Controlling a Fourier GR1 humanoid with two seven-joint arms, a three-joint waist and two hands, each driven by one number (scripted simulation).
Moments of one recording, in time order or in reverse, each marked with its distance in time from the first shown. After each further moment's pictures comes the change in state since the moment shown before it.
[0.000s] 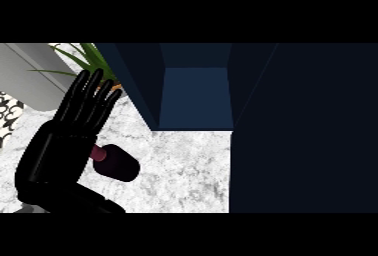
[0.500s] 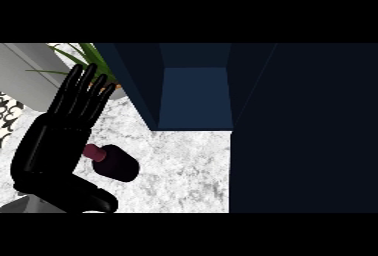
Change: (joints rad) left arm -0.028 0.034 0.049 0.053 0.046 -0.035 -0.032; right arm 0.018 -0.021 0.028 0.041 0.017 -0.027 -0.076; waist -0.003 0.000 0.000
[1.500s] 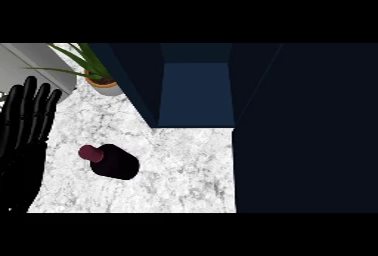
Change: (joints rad) left arm 0.154 0.076 0.009 -0.129 -0.394 0.080 -0.270; right arm -0.233 0.062 -0.029 0.224 0.217 -0.183 -0.185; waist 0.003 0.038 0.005
